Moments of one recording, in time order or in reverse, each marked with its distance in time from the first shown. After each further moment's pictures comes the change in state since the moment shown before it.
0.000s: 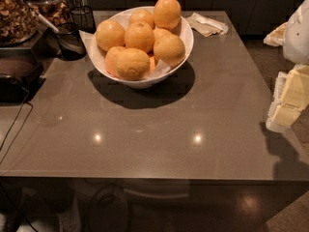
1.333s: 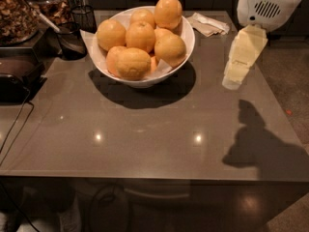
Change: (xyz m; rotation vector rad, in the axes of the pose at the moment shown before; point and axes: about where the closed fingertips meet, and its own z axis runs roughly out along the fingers) arm -0.052 -0.062 0.015 -0.030 0.098 0.151
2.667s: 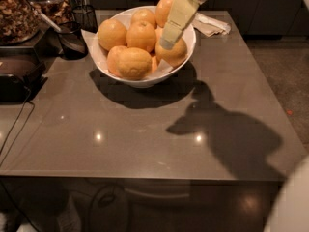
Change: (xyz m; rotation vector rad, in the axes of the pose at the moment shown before) arm -0.135 -0.037 0.000 -0.039 -0.175 0.053
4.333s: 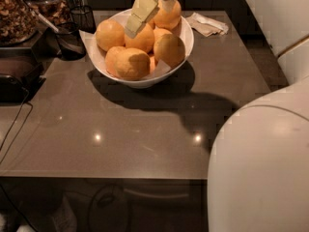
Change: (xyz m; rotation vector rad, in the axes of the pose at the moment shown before) arm -0.078 -0.014 0.041 -0.068 -0.106 0.160
